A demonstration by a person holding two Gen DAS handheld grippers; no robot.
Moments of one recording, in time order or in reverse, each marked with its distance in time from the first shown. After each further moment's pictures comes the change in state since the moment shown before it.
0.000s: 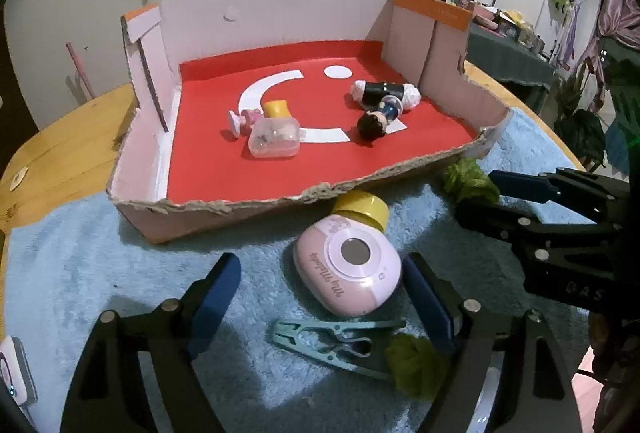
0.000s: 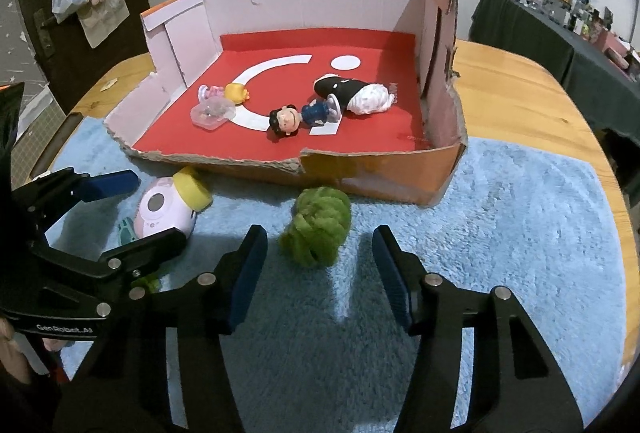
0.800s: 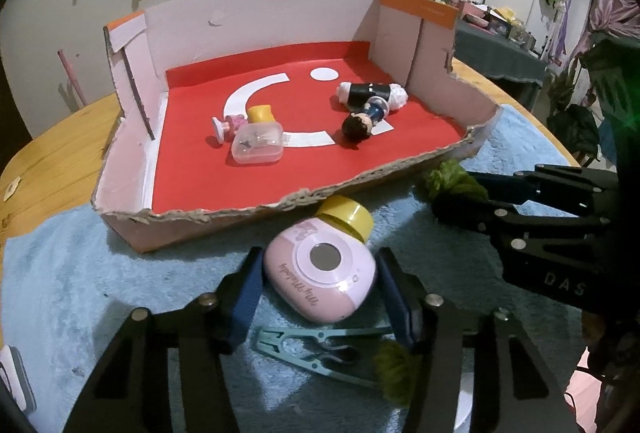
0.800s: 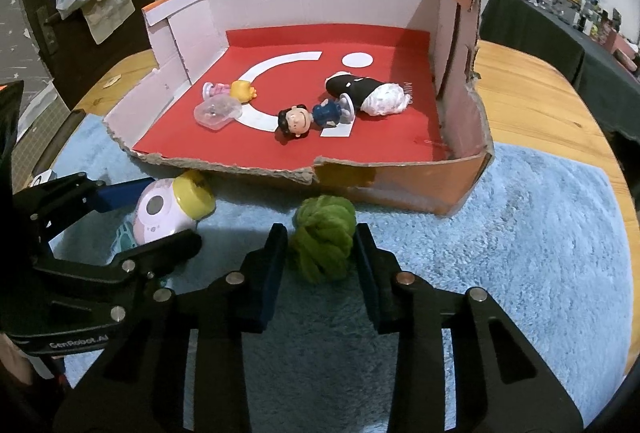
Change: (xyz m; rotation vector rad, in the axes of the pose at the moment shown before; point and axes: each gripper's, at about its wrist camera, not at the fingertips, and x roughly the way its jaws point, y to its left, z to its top) left arm 0.002 -0.007 0.003 0.025 -0.008 -0.025; right arm 0.008 0.006 0.005 -0.011 0.009 0.024
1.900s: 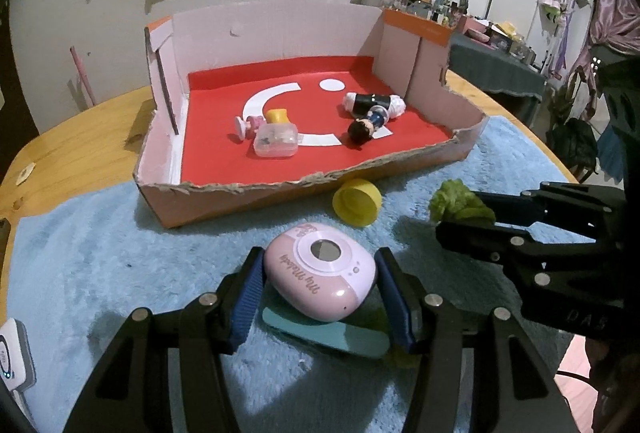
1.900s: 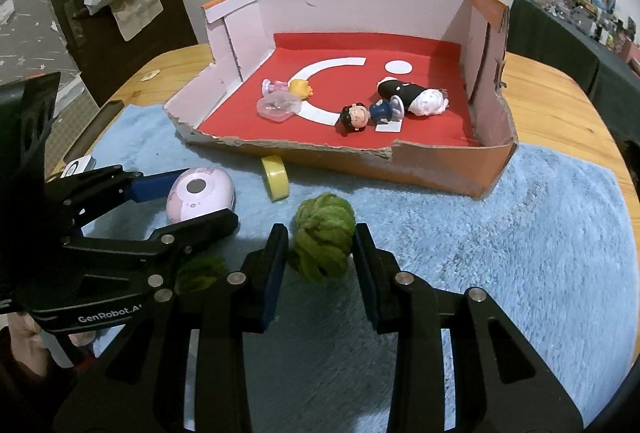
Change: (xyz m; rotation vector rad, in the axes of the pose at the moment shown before) left arm -0.030 0.006 -0.015 -0.024 -0.051 0.001; right arm -0.028 0.031 -0.013 -0.037 -0.022 0.073
